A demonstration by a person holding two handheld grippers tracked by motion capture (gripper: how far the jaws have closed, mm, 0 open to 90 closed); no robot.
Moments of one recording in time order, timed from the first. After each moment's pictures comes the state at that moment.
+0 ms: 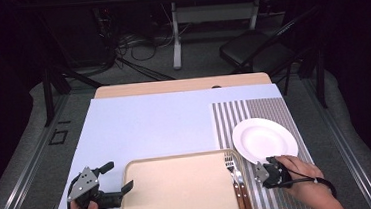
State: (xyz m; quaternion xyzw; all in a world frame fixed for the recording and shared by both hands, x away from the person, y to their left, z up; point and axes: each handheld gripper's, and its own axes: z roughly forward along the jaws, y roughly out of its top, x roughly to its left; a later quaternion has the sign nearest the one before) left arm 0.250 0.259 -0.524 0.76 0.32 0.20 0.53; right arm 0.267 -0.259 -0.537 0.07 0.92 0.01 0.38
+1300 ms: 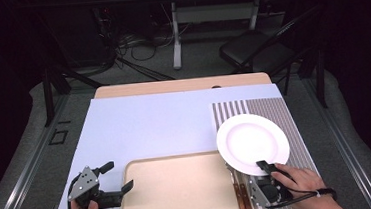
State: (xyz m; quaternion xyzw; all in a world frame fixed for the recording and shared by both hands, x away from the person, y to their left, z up) left arm 0.251 0.260 -0.525 0.76 0.32 0.20 0.53; right arm 0.216 -0.227 -0.501 -0.05 0.88 0.04 0.47
